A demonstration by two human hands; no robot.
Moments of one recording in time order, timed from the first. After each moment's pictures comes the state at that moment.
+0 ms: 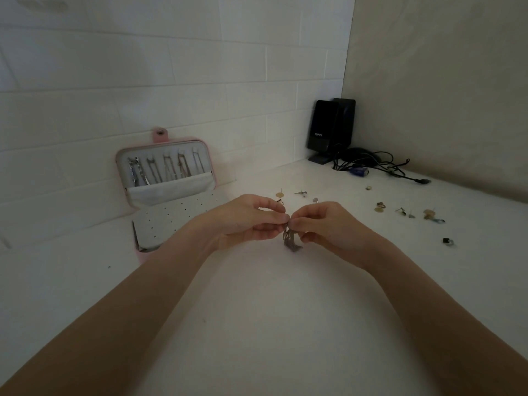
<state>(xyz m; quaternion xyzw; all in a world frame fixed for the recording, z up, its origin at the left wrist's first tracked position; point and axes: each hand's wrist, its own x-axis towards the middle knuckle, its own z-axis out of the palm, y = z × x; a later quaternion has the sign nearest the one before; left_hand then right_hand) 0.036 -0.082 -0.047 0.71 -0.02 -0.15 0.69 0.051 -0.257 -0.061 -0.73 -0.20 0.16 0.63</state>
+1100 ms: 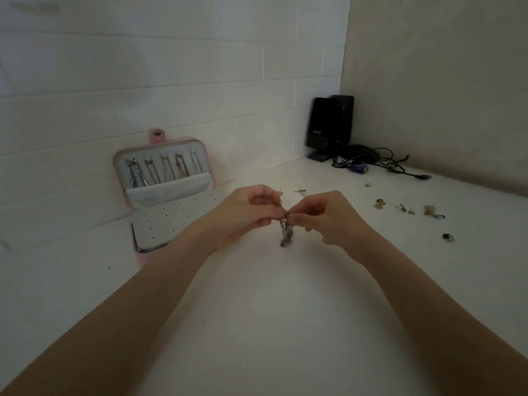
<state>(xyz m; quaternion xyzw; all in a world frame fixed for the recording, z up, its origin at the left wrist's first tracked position) 0.040 -0.085 -0.052 0.75 -0.07 -0.03 0.65 0.051 -0.255 -0.058 -0.81 -0.21 0.02 0.54</state>
